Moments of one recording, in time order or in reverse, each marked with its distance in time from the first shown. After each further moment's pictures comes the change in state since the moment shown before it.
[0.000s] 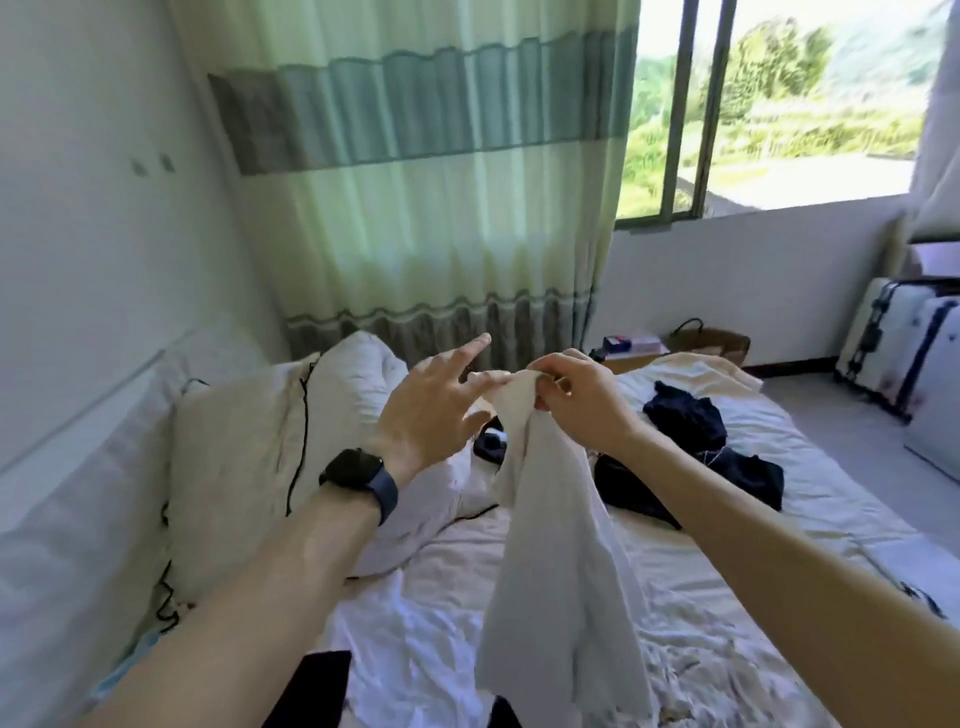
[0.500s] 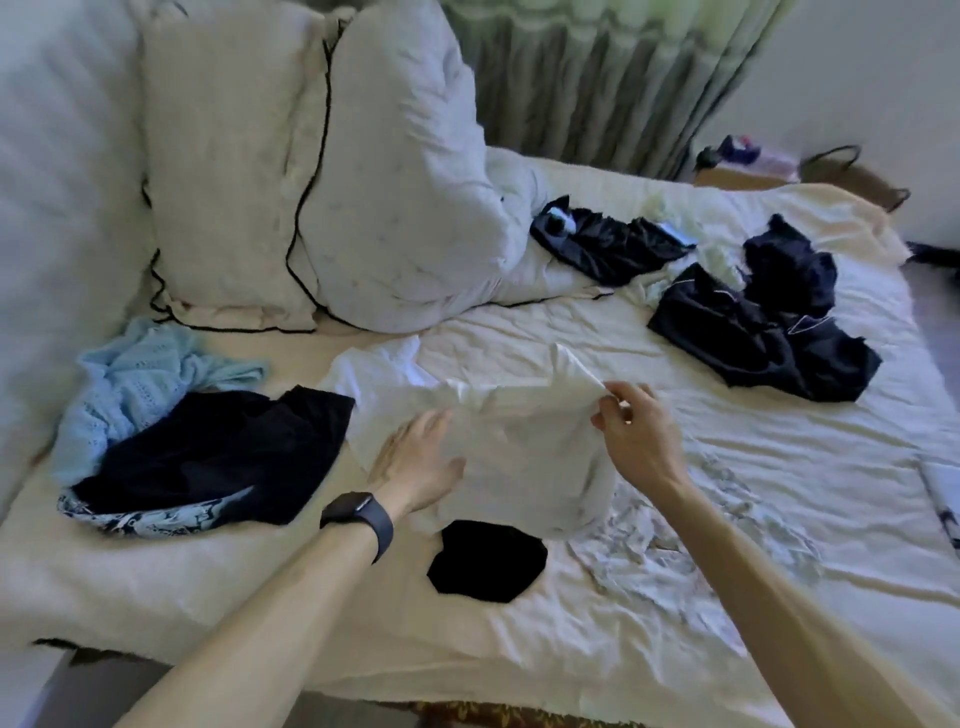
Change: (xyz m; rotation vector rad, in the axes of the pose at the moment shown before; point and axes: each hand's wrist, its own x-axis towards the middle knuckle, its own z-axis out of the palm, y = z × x) left_hand -0.273 -0.008 0.277 -0.465 -0.733 -0.798; right_hand -0.140 0.195 0.185 -0.061 -0.258 0.489
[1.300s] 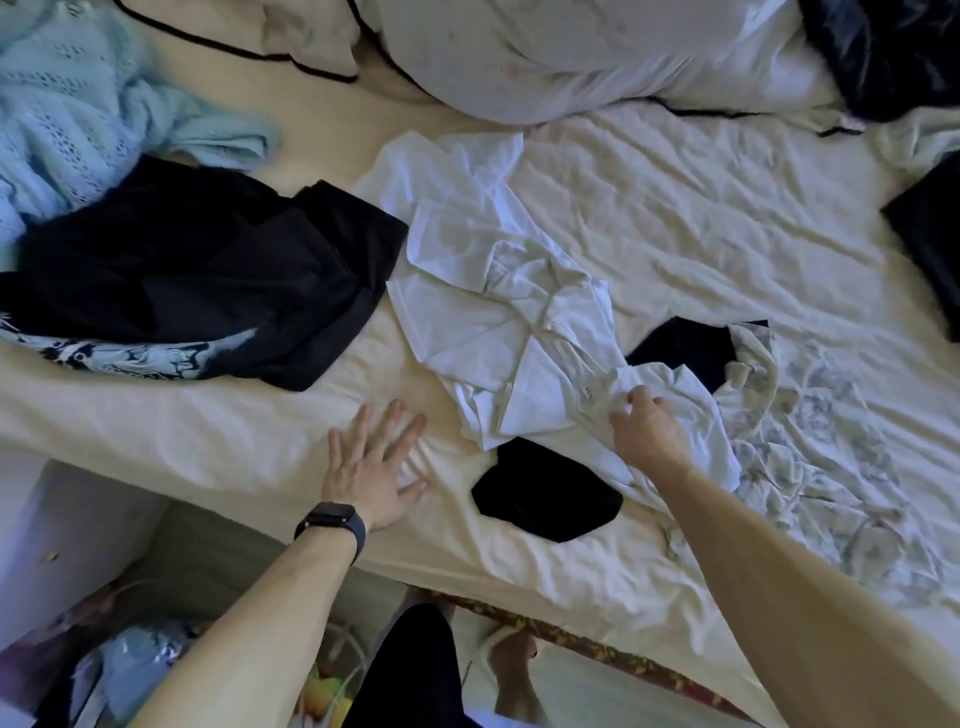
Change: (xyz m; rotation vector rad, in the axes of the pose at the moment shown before) left_hand -0.001 -0.199 0.199 0.156 -0.440 -0.319; right_hand 0.077 0.164 0.208 -0.832 -0.597 0.395
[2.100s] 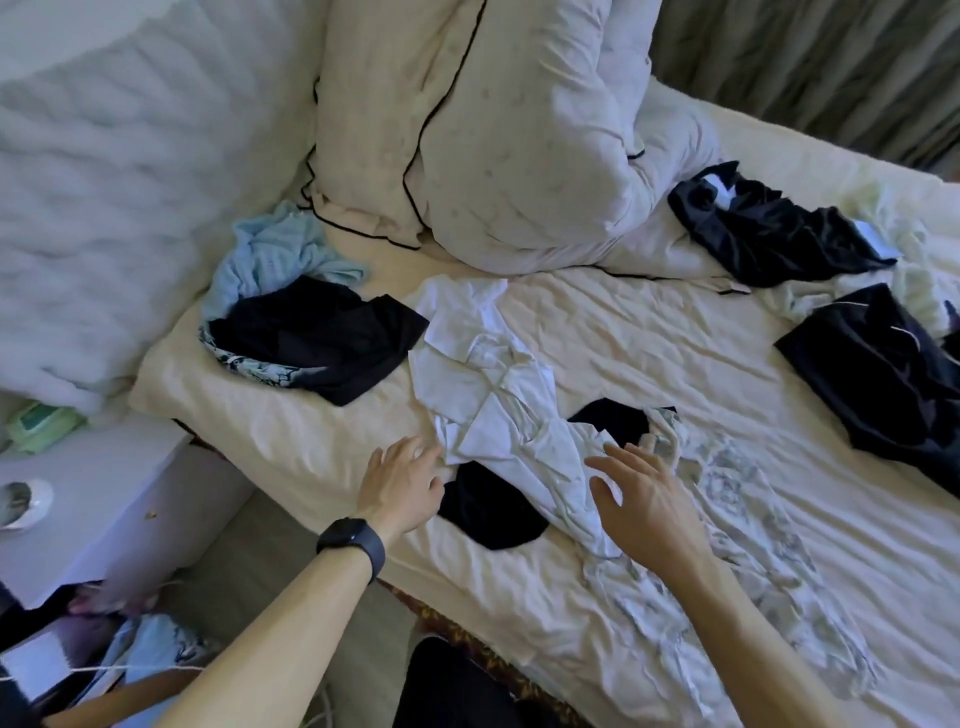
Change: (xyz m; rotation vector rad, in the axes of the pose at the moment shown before) left_hand -0.185 0.184 -0.098 -0.180 0.413 -0.164; right_hand -0.194 0.146 -0.147 0.000 0.309 -0.777
